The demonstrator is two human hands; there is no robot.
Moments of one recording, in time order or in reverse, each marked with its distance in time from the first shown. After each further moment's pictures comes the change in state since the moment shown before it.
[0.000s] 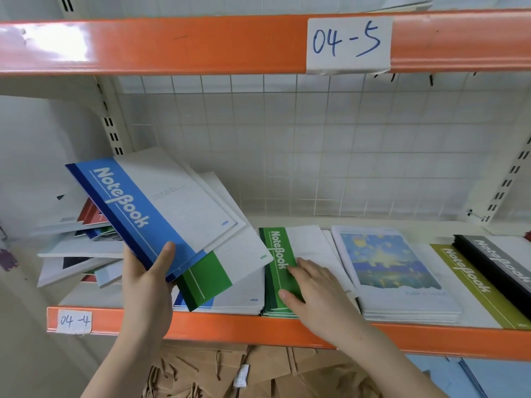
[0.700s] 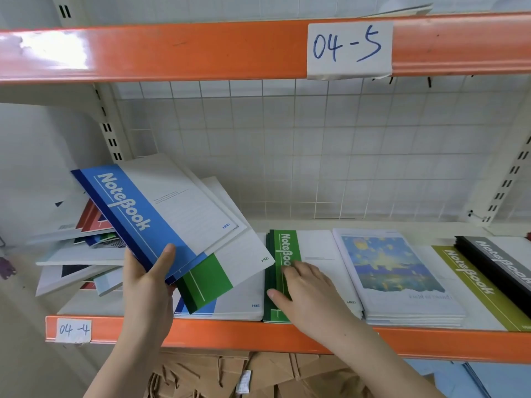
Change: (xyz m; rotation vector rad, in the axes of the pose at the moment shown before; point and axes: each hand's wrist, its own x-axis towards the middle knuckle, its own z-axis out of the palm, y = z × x) left_hand 0.004 0.006 0.004 -0.009 -0.019 -0.035; right_hand 0.009 -0.019 -0.003 -0.035 -0.015 0.001
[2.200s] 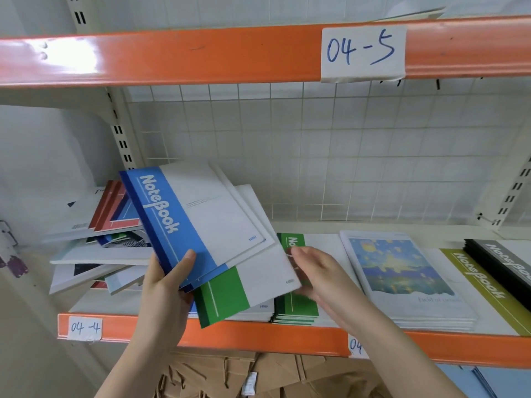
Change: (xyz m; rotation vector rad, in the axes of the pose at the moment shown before) left_hand -0.011 0.000 -0.005 -0.034 -0.143 -0.101; right_hand 0.003 -0.001 -0.022 1.253 -0.010 0.143
